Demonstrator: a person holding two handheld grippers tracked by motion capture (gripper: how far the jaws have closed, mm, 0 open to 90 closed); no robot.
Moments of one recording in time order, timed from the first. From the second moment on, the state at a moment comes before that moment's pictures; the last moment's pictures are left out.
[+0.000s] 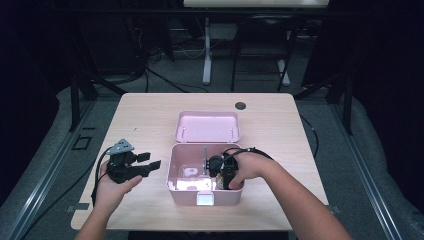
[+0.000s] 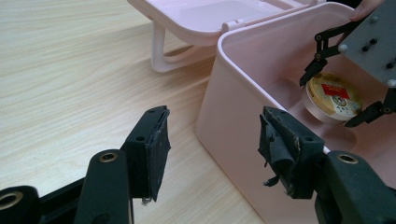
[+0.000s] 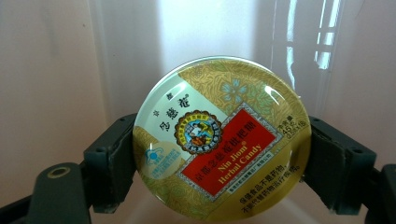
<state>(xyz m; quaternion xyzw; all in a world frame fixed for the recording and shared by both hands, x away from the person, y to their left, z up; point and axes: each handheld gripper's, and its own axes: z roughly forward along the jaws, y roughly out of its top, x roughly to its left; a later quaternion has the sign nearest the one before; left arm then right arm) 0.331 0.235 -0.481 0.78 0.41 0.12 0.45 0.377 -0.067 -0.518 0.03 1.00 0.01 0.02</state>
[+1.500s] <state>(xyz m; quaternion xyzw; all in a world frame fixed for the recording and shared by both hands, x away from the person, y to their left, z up) 0.331 0.234 -0.480 0.78 0.41 0.12 0.46 0.370 -0.071 -0.467 0.04 1.00 0.04 0.03</state>
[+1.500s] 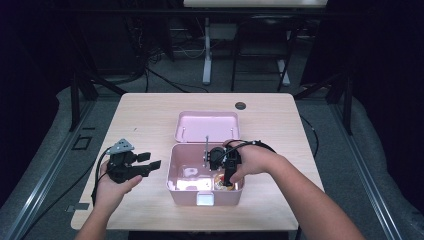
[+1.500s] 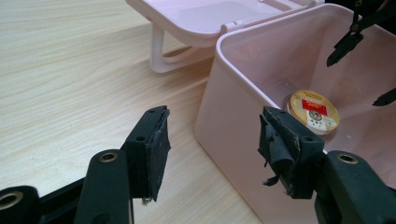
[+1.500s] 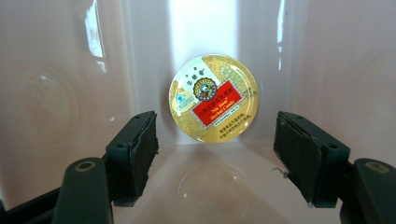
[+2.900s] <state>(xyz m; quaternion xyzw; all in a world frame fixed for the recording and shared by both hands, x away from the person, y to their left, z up) 0.330 0.233 -0.480 0.78 0.41 0.12 0.46 0.367 -0.122 -0.409 0.09 0.99 0.04 0.05</state>
